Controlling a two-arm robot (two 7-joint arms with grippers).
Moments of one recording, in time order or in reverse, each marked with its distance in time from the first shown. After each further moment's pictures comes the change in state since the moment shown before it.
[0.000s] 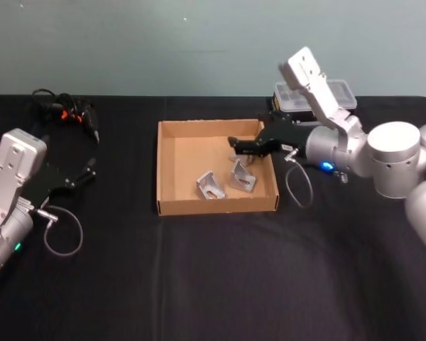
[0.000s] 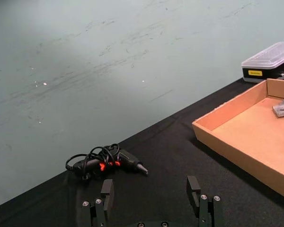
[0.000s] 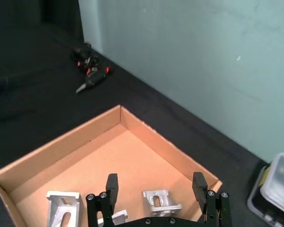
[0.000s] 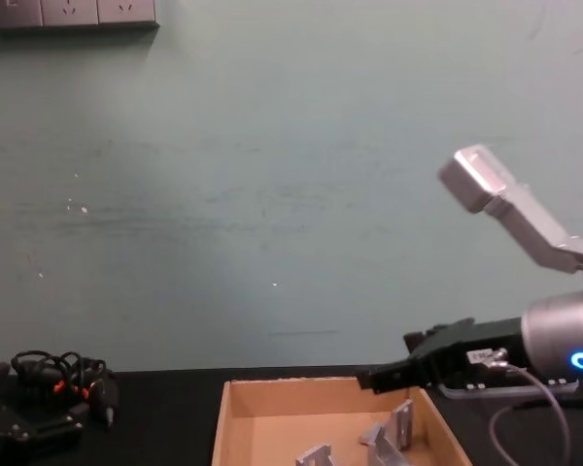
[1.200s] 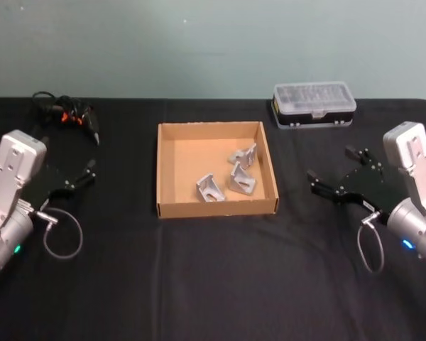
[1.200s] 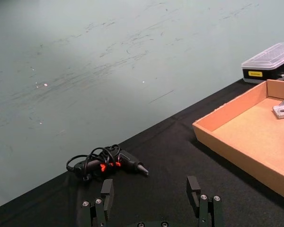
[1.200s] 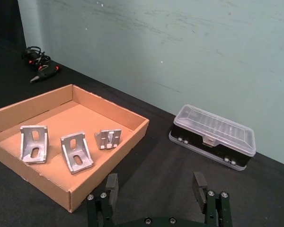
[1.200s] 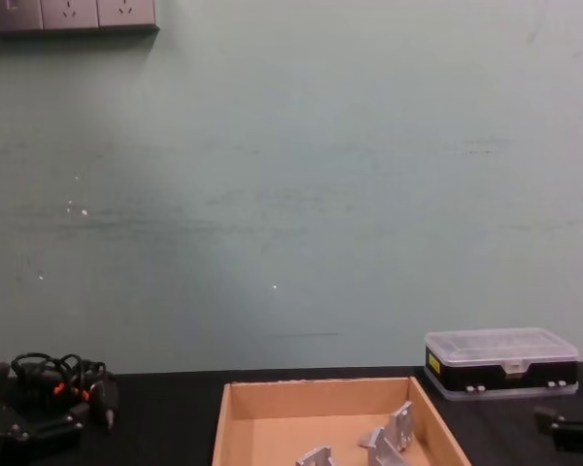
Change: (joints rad) left arm 0.000 0.000 0.000 0.000 0.000 0.000 0.000; right arm -0.513 0.190 0.262 -0.432 0.003 -0.190 -0.223
